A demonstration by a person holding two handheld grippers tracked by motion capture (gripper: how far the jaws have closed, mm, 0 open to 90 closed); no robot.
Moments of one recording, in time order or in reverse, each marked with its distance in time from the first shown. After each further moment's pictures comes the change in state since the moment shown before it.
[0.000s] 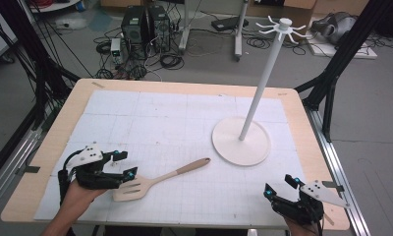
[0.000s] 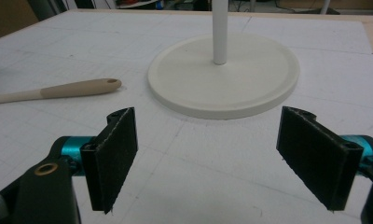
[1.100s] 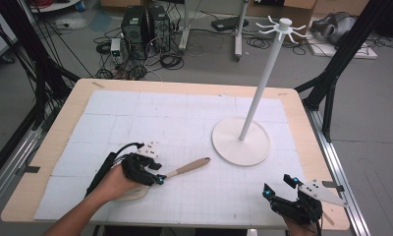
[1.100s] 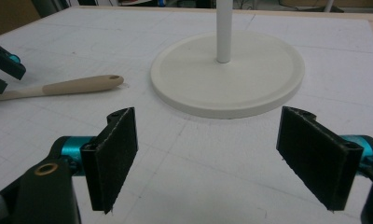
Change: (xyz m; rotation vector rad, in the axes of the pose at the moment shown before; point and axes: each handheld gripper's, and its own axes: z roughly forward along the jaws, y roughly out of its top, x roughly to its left) left arm -0.014 0.017 0.100 0.509 -0.131 0.143; right arm 0.001 0.000 0.002 0.011 0.008 -0.003
